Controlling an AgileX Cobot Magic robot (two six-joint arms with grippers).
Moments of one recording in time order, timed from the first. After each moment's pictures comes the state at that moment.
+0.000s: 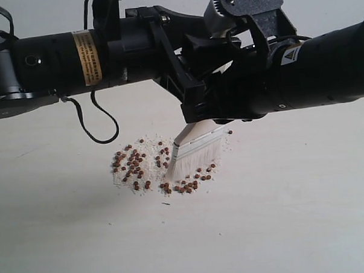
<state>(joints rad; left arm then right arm) -0.81 1.65 -0.93 0.89 -0.73 -0.68 0.66 1.38 -0.79 0.47 0.22 -0.28</state>
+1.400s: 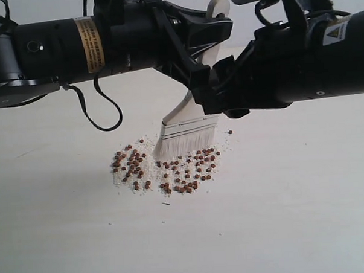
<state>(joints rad) -0.82 1.64 -0.97 0.89 -0.65 -0.72 0.66 1.22 -0.79 0.41 0.32 -0.24</state>
